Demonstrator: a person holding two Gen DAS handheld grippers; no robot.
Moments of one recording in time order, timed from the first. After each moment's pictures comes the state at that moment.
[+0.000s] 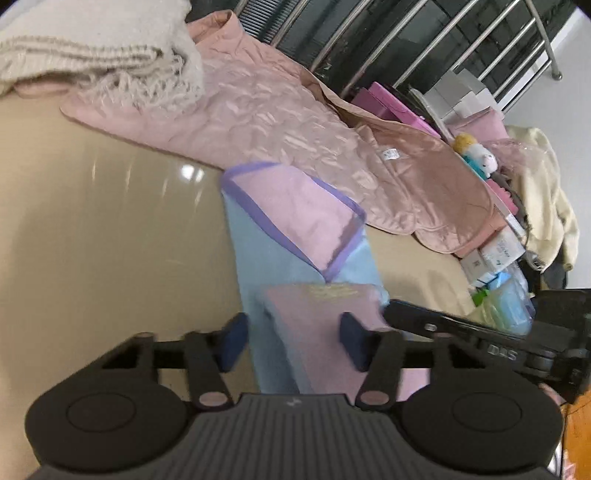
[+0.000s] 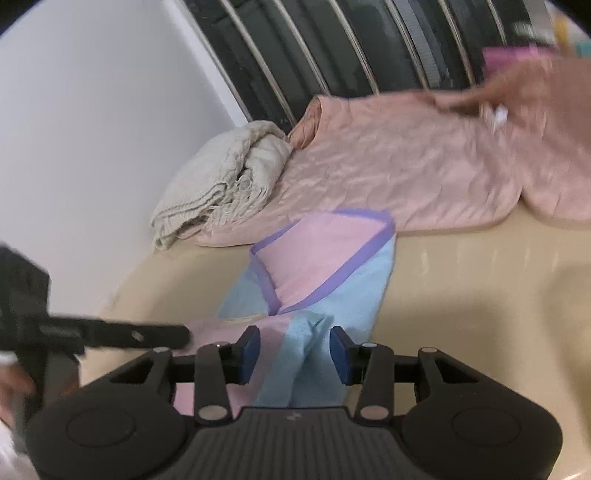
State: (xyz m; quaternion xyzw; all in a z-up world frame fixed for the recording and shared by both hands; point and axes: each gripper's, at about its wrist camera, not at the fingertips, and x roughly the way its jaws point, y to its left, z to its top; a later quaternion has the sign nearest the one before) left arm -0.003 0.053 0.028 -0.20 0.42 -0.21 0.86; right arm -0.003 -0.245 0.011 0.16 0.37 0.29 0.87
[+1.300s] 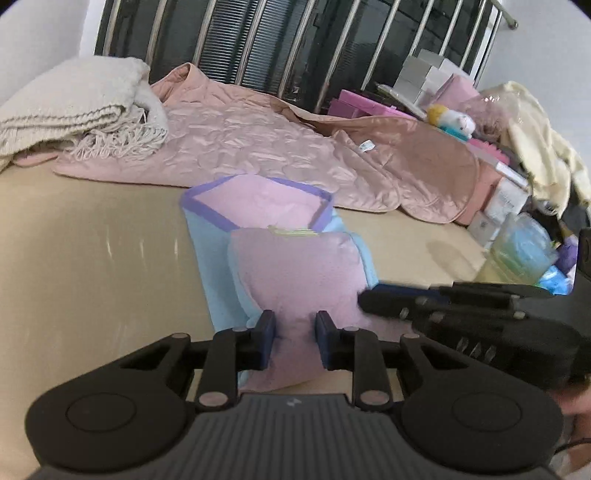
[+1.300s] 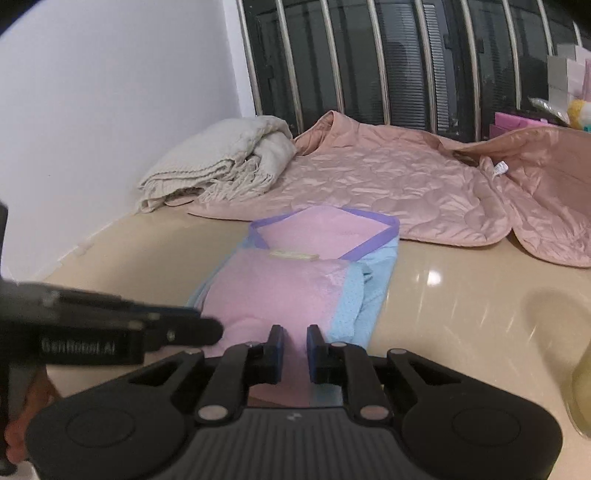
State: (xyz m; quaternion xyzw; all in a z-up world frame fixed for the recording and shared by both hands) left arm -0.062 -0.001 0.022 -0.08 0.34 -0.19 0.92; right arm -0.060 -0.204 0.012 0.02 0.30 0.24 0.92
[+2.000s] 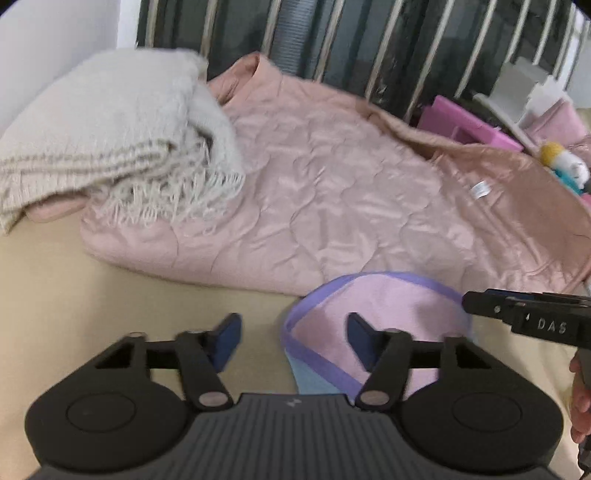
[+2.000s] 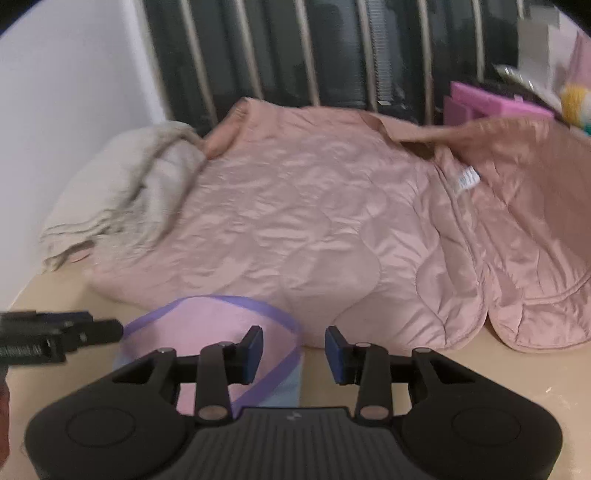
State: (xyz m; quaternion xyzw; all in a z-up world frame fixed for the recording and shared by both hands) left arm 0.100 0.029 0.037 -0.07 0.40 -0.08 0.91; right arm 0.113 -0.217 0.036 0.05 0.38 0.13 0.91
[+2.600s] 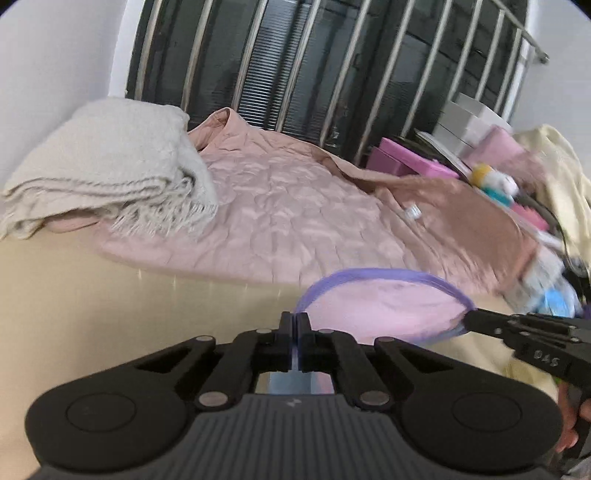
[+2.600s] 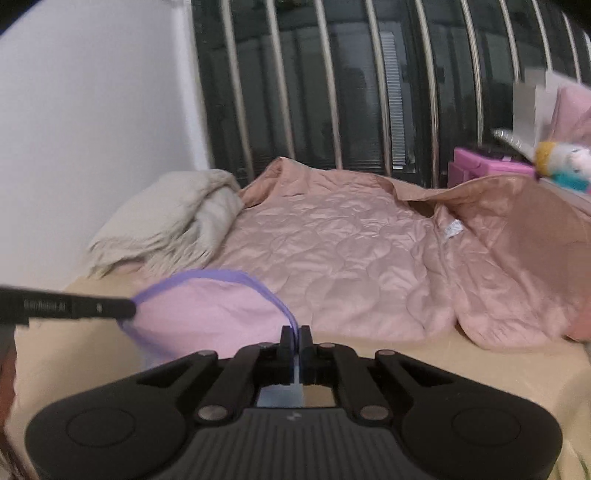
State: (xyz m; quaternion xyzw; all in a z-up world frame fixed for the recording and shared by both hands) left arm -0.028 0.039 0.068 -0.08 0.31 -0.13 0.94; right arm -0.029 -0.233 0.057 0.02 0.26 0.18 0.95
